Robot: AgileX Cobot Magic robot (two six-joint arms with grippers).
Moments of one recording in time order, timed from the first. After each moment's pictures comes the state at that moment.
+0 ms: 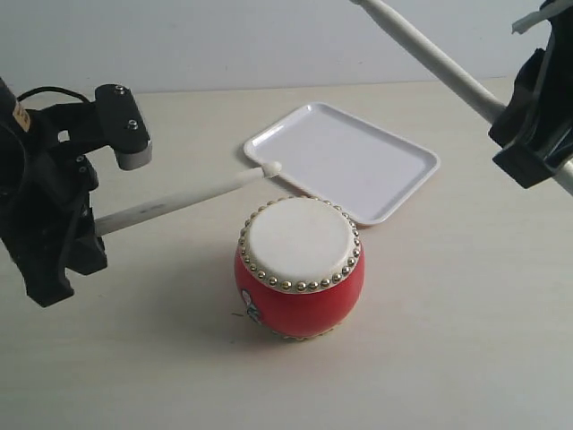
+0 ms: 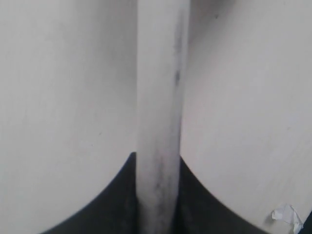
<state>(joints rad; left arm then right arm) -0.54 1.47 -1.02 -0.07 1.05 0.71 0.70 1.16 -1.17 -0.20 1.22 -0.09</state>
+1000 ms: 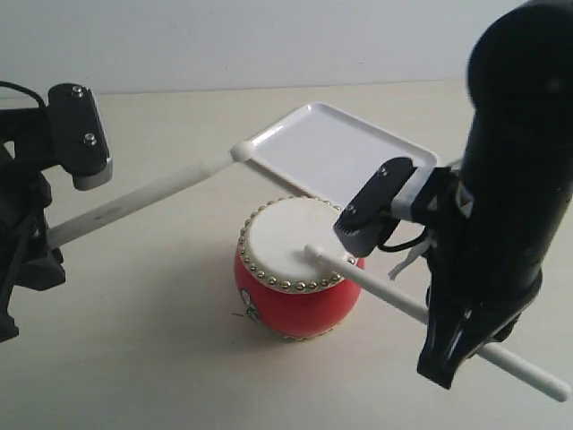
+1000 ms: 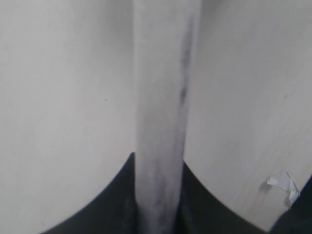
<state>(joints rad) -0.62 1.29 -0.94 0.04 1.10 0.59 0.75 1.49 -0.95 -0.01 1.23 -0.18</state>
